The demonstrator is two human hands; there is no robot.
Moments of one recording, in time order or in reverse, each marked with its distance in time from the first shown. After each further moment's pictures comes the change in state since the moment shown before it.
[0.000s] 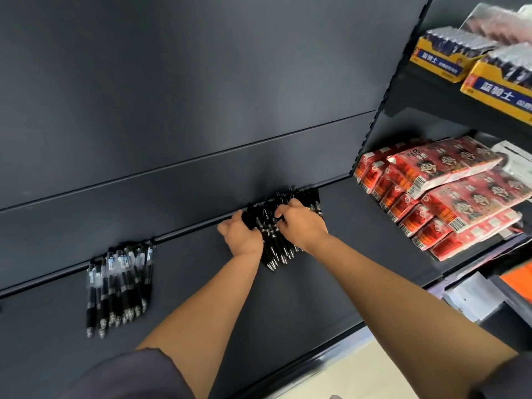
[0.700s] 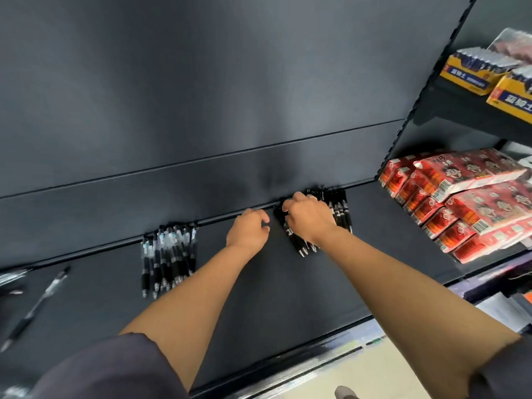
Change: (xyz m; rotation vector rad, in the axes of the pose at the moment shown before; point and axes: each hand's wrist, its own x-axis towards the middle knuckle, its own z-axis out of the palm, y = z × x) left_hand -0.008 -0.010 -0.092 0.574 -0.249 0.356; right_hand -0.018 -0.060 -0.004 -0.277 0.097 -0.162
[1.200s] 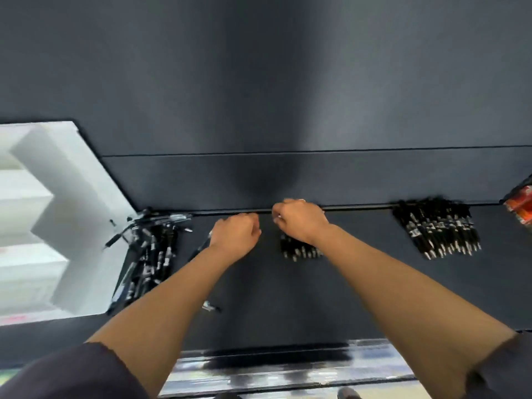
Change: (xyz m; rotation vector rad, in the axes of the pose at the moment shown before) left_hand -0.126 -0.224 -0.160 0.382 0.155 -0.029; right_hand 0.003 -0.288 0.000 0.029 -0.063 -0.383
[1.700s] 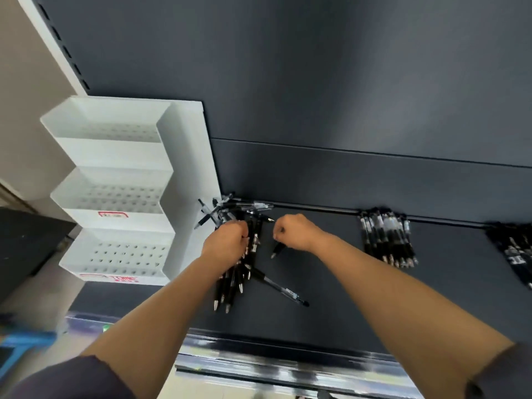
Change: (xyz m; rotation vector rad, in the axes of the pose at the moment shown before) left_hand -0.074 -0.185 -0.014 -0.156 -0.037 -0.236; right_hand 0.066 -0.173 0.042 0.304 -0.361 0.010
